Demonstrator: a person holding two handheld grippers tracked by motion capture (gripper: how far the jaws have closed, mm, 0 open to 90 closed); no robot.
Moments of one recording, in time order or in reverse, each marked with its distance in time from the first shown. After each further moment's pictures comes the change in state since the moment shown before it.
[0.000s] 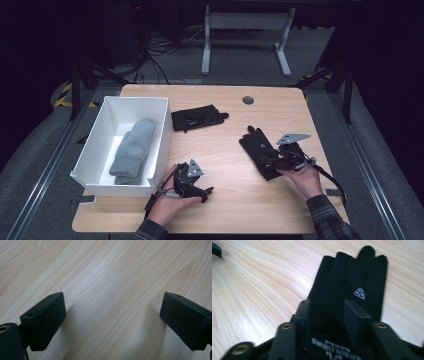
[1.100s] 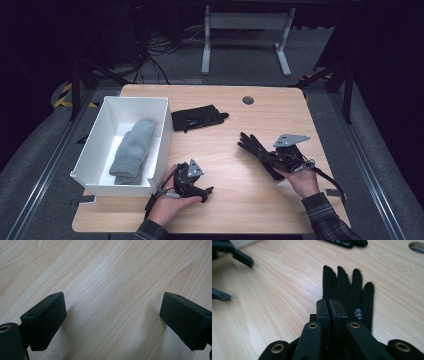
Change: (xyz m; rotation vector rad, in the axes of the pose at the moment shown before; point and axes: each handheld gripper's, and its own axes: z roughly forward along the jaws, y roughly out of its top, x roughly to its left) left arm 0.000 0.000 0.000 0.000 0.003 -0.004; right arm 0.022 0.012 -0.022 -0.088 0.054 -0.070
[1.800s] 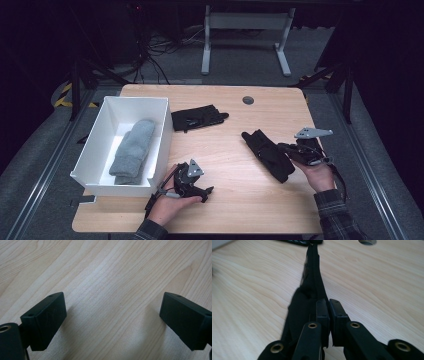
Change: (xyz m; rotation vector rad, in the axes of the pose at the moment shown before) left arm 0.000 0.000 0.000 0.000 0.002 -0.003; right arm -0.045 -0.015 -0.026 -0.006 -0.146 0.101
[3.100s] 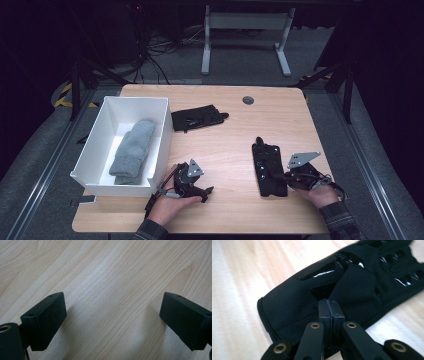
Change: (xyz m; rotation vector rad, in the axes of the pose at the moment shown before) left arm 0.000 0.000 0.000 0.000 0.000 0.000; right arm 0.031 -0.053 0.002 0.191 0.250 -0.225
